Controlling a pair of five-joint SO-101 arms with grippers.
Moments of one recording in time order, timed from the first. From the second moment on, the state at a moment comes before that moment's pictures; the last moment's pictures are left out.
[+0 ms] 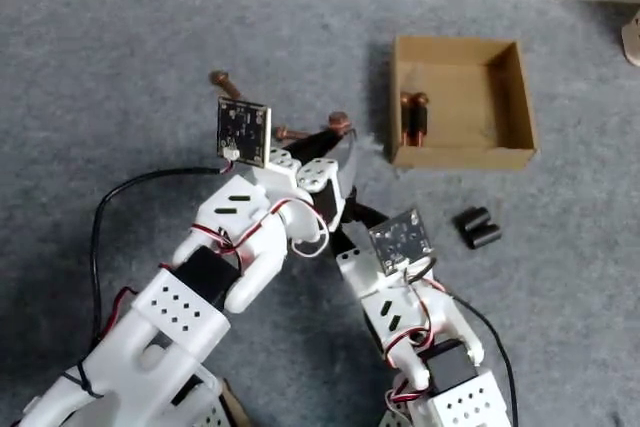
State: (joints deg) left arm 29.7 -49.5 55.8 15.7 28.1; right arm -28.0 -103.5 96.0 34.1 8.2
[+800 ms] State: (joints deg) left arm 31.7 -50.2 63.2 26.3 28.0; right arm -28.0 -103.4 96.0 34.2 8.3
